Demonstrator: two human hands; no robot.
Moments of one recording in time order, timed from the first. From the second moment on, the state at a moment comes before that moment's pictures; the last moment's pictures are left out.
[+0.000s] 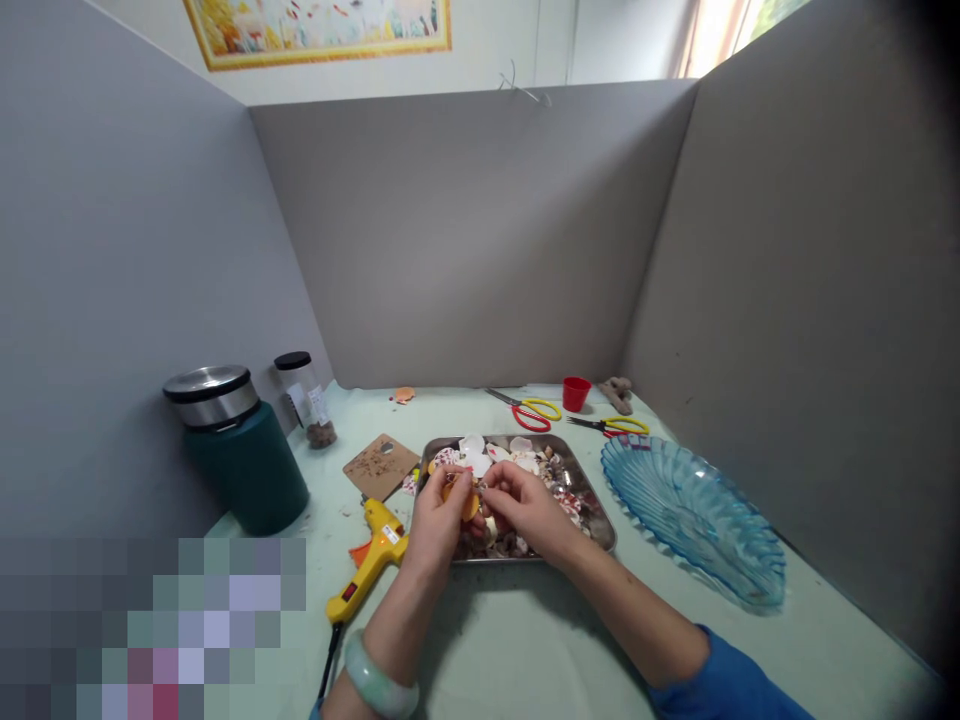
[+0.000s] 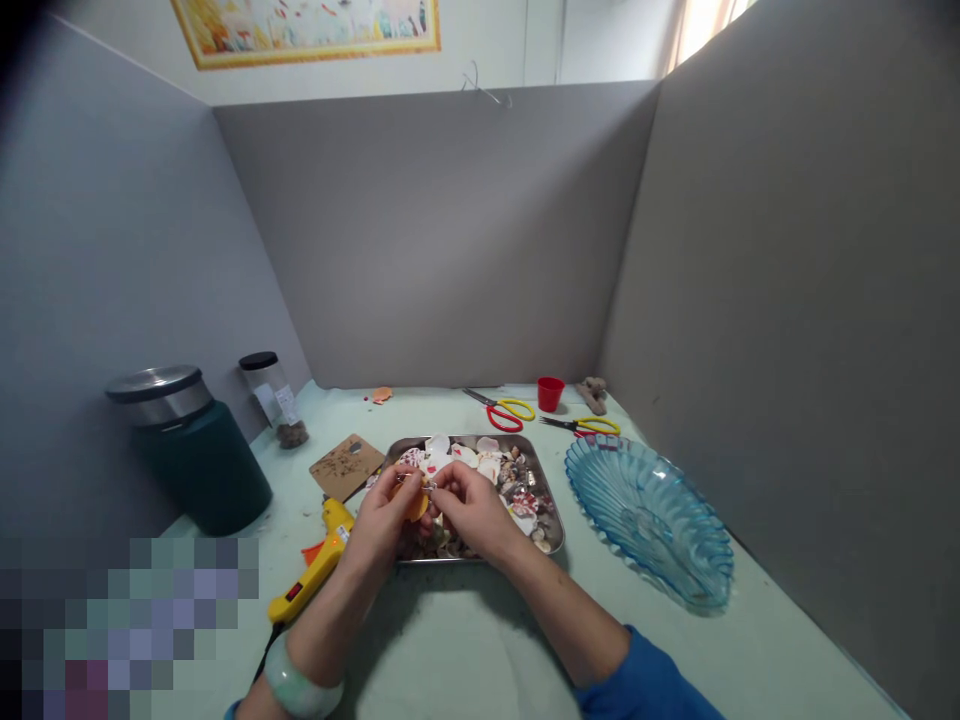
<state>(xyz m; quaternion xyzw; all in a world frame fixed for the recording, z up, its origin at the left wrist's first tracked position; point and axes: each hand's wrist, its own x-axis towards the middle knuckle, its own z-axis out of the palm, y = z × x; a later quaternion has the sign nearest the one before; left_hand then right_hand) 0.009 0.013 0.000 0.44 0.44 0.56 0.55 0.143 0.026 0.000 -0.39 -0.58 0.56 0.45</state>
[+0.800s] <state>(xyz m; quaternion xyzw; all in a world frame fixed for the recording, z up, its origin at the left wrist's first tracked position) 0.010 0.014 -0.002 0.46 0.45 0.56 0.52 0.148 0.032 -0.007 -0.41 -0.67 0.46 0.41</state>
